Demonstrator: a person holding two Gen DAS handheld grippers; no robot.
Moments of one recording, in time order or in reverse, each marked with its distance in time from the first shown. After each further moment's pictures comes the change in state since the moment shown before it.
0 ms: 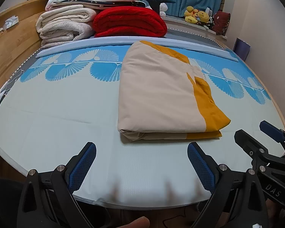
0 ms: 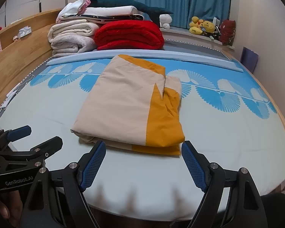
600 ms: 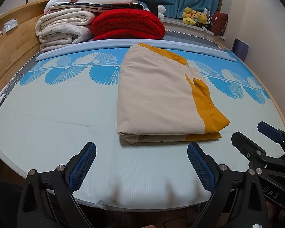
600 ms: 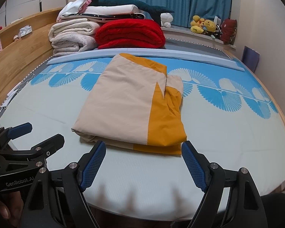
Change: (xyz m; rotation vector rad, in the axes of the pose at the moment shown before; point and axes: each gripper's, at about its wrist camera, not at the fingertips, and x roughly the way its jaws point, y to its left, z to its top) left arm -0.001 -0.002 0.002 0.014 -0.017 0.003; right arm 0.002 0.002 -0.001 -0.006 0.004 0.003
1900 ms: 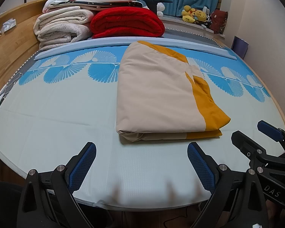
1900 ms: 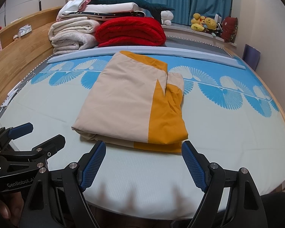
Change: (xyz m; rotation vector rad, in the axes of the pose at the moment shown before) left arm 0.004 0.000 0.000 0.007 0.010 -0.009; right arm 0.001 0.003 -0.005 0.001 0.007 0.001
